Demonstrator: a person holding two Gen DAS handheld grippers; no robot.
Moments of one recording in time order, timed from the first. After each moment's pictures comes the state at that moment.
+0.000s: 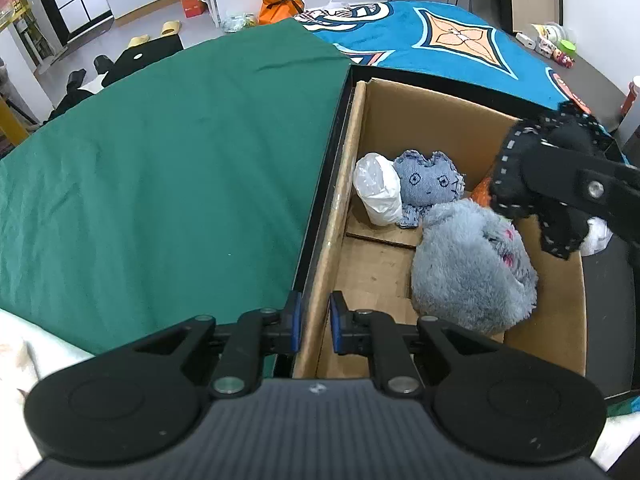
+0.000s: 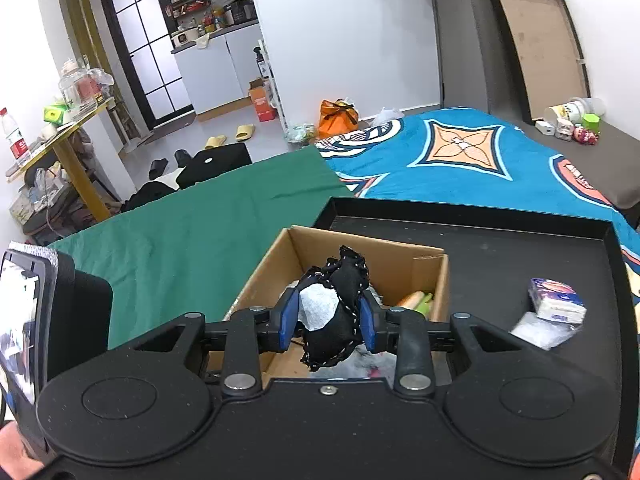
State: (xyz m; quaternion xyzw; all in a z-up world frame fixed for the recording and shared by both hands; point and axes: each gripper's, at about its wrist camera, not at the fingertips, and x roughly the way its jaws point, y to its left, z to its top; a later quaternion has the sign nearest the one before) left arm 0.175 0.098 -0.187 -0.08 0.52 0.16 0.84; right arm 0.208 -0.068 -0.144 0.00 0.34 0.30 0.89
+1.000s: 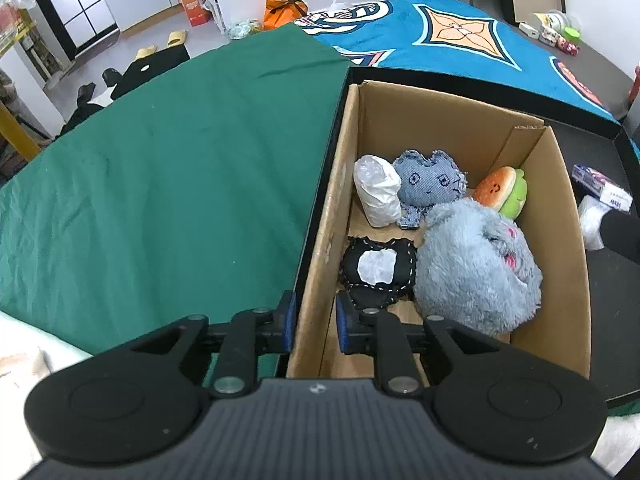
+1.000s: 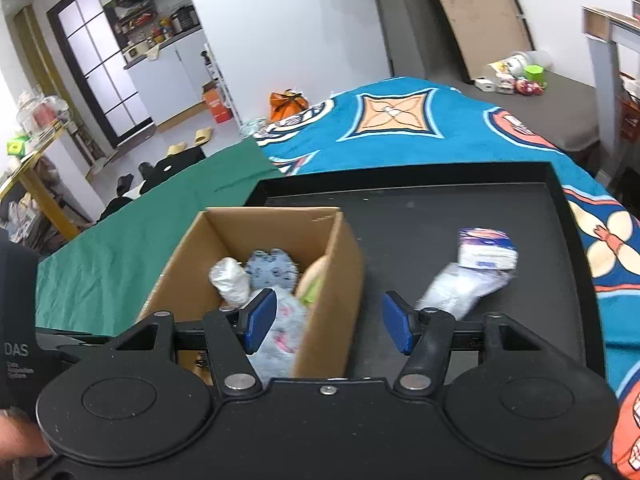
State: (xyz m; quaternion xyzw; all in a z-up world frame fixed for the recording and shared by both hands) left arm 0.182 0.083 -0.184 -0.04 0.52 0.17 0.83; right arm 0.214 -0.128 -0.163 0.05 0.37 0.24 0.89
